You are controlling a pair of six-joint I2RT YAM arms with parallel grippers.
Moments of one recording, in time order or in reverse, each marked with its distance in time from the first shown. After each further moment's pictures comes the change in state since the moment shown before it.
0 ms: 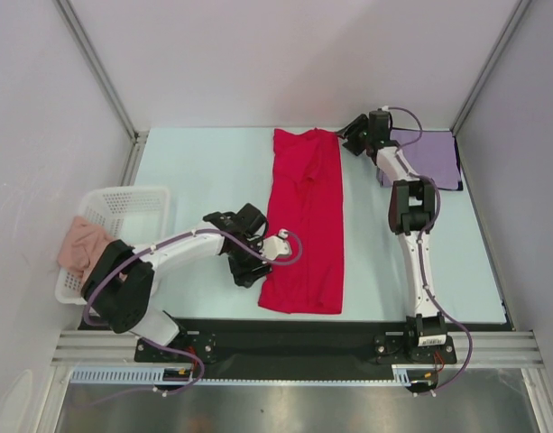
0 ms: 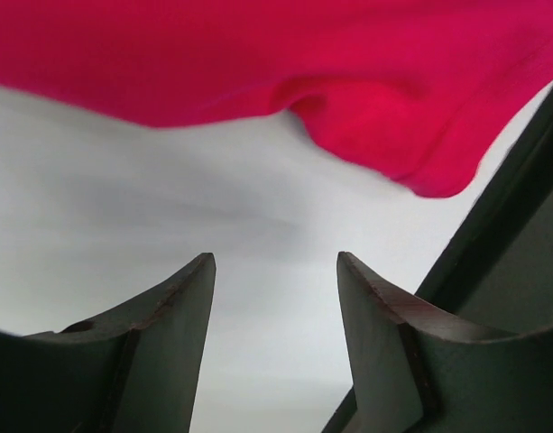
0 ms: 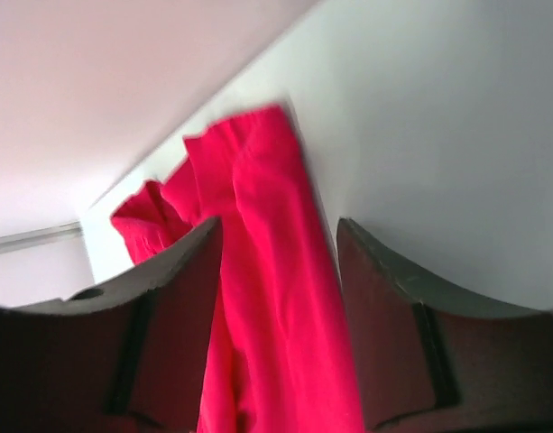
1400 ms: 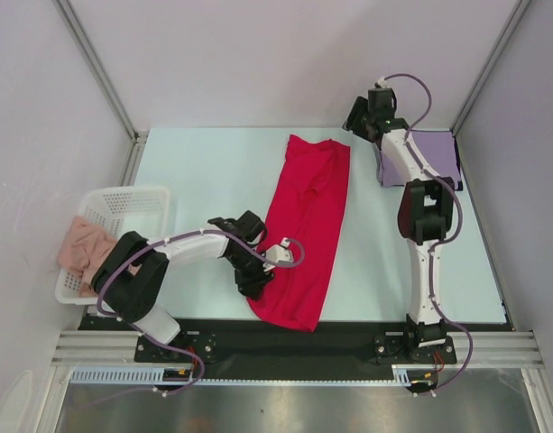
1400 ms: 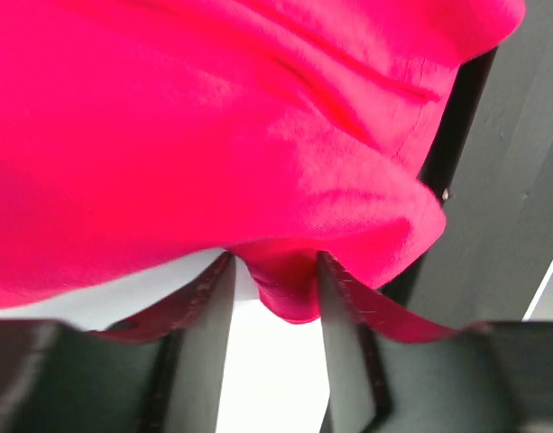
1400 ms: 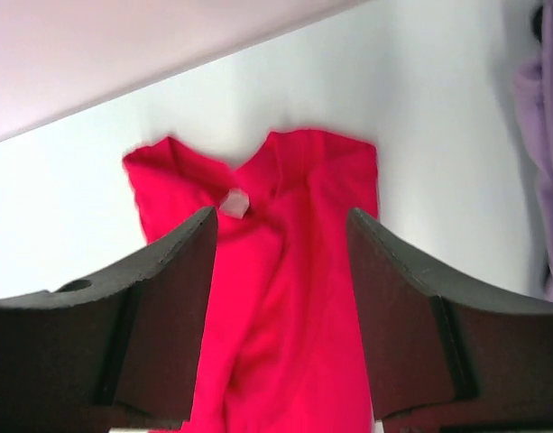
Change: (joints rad) left arm 0.003 0.080 -0.050 0.064 0.303 0.045; right arm 0.071 -0.380 -0.196 -0.285 0.267 -0.437
